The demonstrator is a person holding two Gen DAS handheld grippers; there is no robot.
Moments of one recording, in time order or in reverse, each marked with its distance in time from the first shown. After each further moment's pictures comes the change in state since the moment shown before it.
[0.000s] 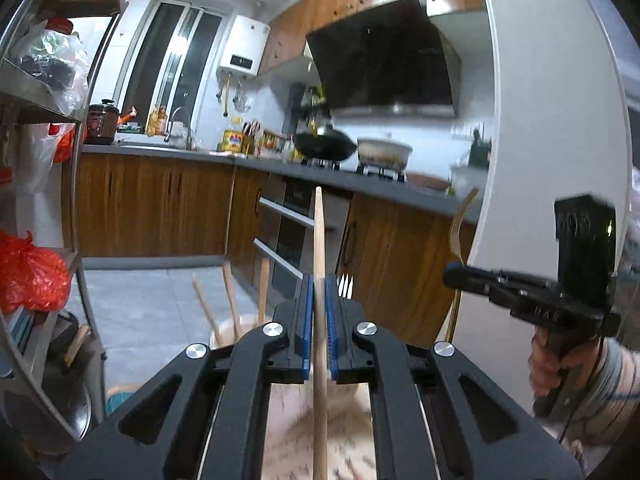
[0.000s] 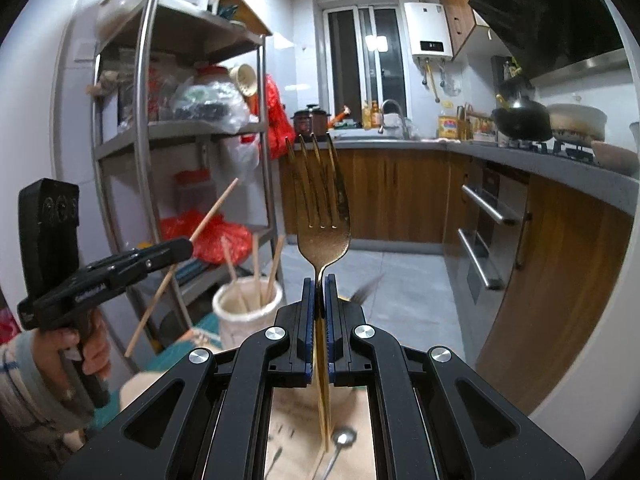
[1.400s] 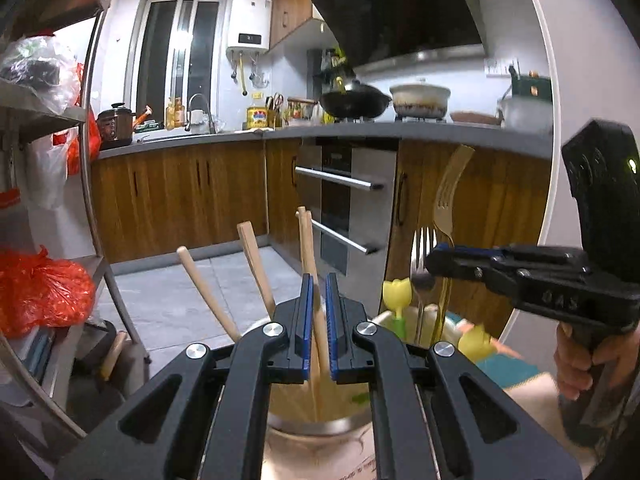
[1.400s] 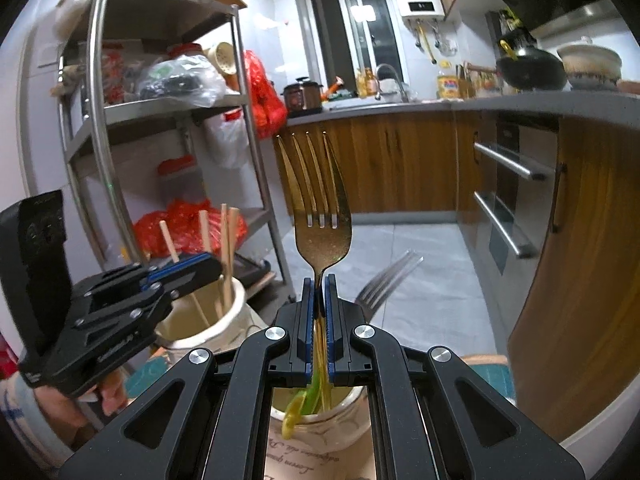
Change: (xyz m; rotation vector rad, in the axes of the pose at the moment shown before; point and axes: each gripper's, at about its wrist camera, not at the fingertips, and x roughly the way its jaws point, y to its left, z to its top) left arm 0.089 0.018 -0.039 0.156 0.139 0.172; right arm 0.114 -0.018 -0.025 0.108 0.100 0.026
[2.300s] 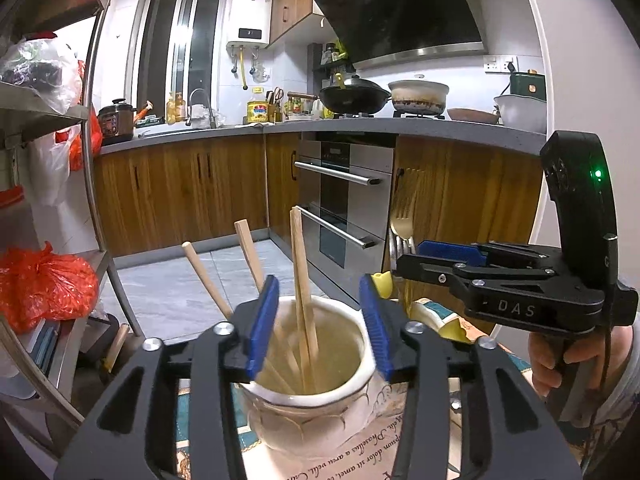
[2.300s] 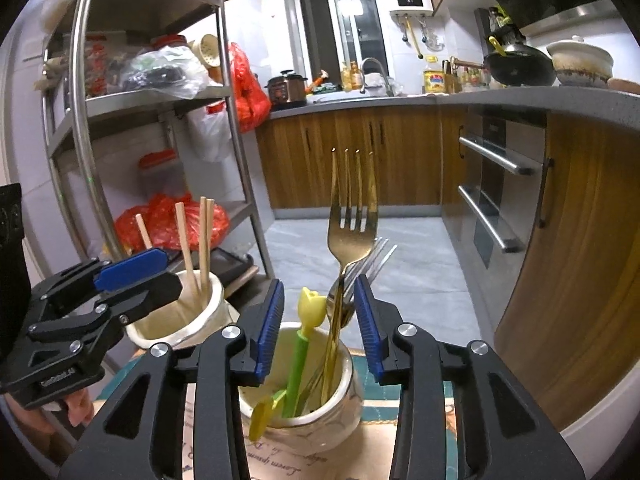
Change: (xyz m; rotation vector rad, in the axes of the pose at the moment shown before) left arm -0.020 -0.004 0.001 -0.014 0.018 -0.002; right arm 0.004 -0.002 -0.002 -0.009 0.013 -0.069
